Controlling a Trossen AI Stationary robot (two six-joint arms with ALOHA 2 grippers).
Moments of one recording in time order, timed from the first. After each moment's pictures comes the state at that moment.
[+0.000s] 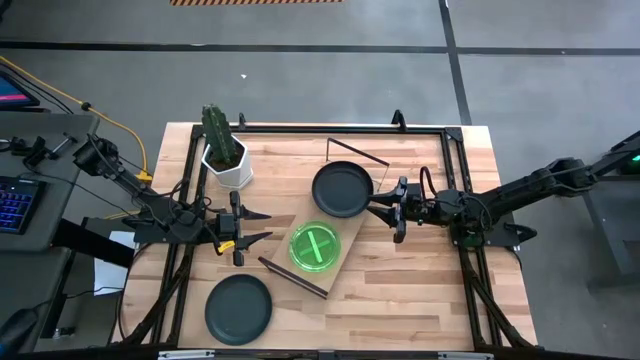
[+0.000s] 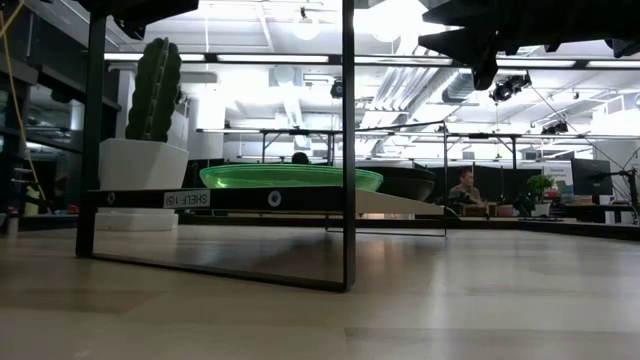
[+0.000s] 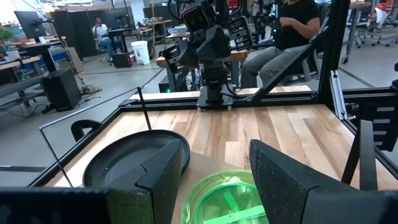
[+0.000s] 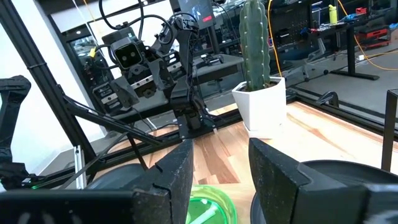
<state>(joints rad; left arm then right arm) -0.60 0.88 0.42 0.36 -0.76 0.04 0.21 0.99 0.36 0.66 0.37 0.28</state>
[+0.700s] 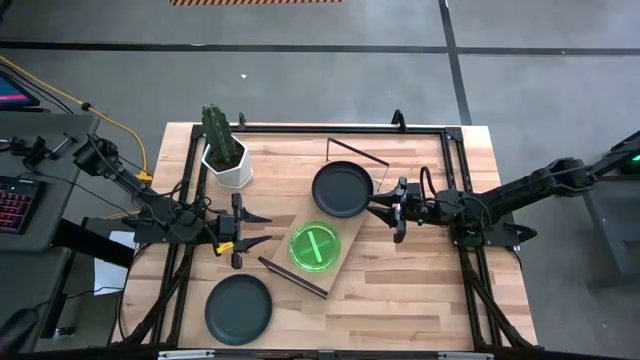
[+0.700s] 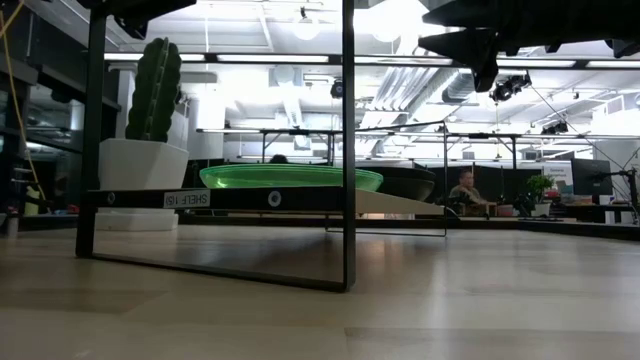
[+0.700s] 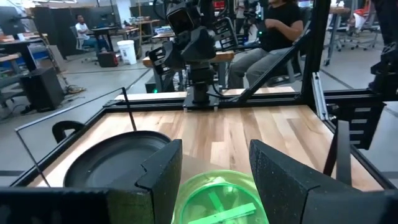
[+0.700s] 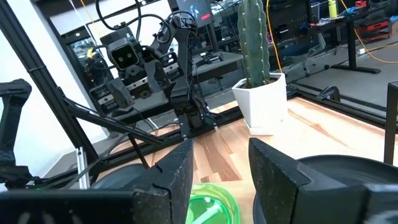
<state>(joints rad) -0.60 0.88 0.42 0.36 -0.70 0.02 0.21 0.99 0.36 0.65 0.37 0.31</state>
